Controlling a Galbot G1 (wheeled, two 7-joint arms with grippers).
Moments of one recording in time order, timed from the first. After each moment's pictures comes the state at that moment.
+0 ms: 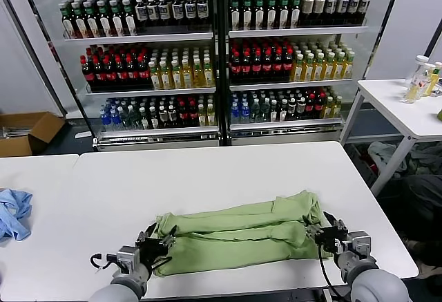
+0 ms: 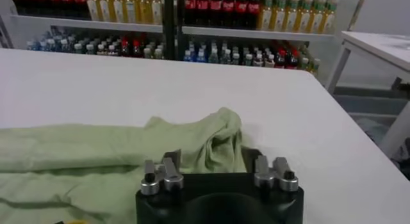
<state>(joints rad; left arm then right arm) 1.42 -1.13 -0.29 -2.06 -0.43 0.50 -0.34 -1.44 0.93 0.47 2.11 0.61 -0.53 0.25</state>
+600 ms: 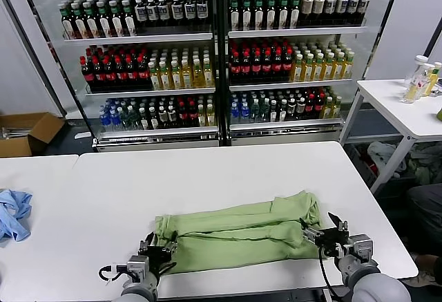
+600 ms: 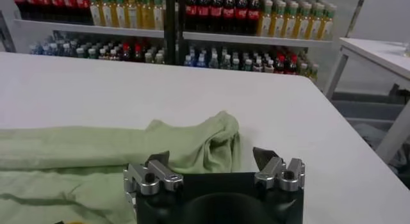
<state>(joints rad) 1.45 -1.23 -0.27 -2.03 -0.36 0.52 -0.39 -1.47 0.93 0.49 2.13 0.60 -0.52 0.25</state>
